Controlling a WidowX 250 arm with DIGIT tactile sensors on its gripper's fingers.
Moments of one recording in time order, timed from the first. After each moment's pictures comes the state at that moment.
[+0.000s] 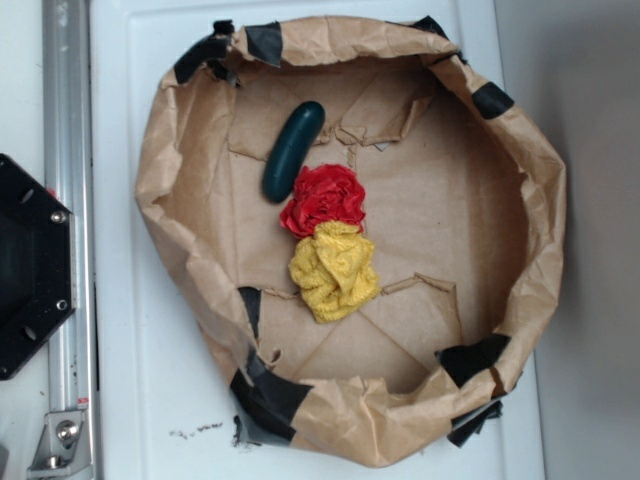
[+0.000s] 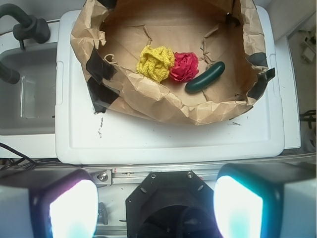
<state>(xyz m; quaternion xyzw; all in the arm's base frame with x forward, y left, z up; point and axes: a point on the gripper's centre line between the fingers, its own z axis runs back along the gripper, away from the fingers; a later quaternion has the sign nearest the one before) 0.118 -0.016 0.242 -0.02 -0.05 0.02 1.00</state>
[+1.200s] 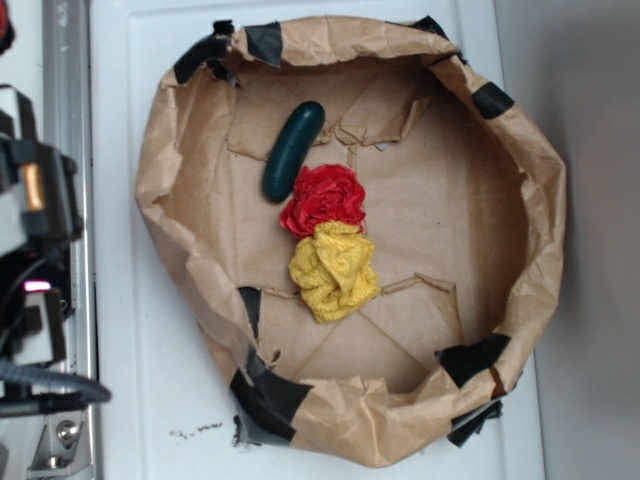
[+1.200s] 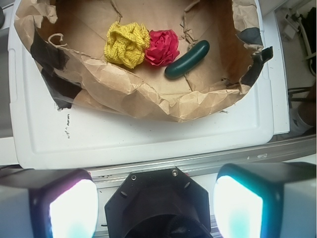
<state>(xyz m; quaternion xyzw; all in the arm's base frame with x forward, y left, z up) 0.131 -0.004 0.204 0.03 0.00 0.06 1.00</state>
